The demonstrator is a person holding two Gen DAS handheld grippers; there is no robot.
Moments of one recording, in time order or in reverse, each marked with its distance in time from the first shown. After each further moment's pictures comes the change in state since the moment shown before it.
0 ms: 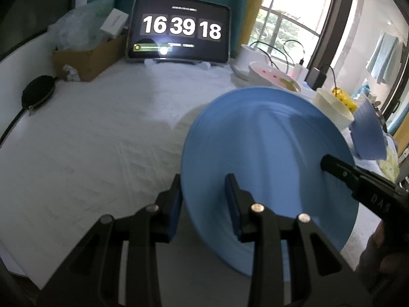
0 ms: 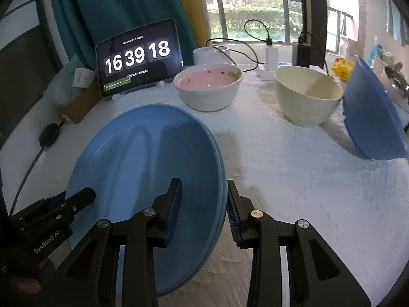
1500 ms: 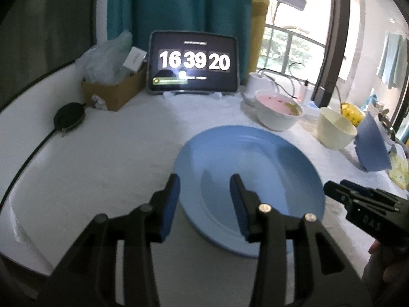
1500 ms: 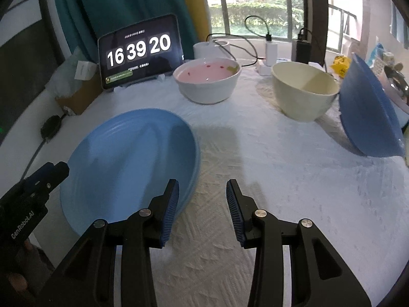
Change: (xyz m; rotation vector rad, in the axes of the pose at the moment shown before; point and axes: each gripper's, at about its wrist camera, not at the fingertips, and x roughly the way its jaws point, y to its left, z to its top) left arm -0.049 -0.023 -0.002 0.026 -0.146 0.121; right arm -0.016 -0.009 -0.009 -0.014 0.027 -0.001
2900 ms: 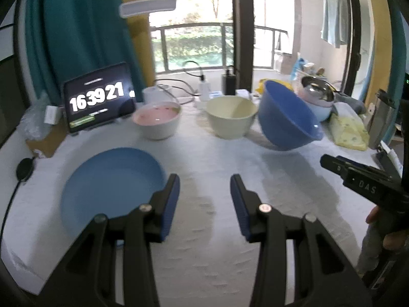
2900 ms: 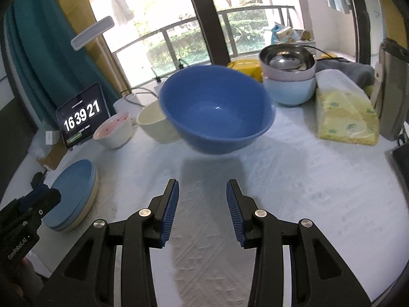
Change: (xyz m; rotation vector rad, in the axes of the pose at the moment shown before) left arm -0.043 -0.201 -0.010 0.281 -0.017 -0.177; right arm -0.100 -0.195 -0.040 0.250 -0.191 -0.081
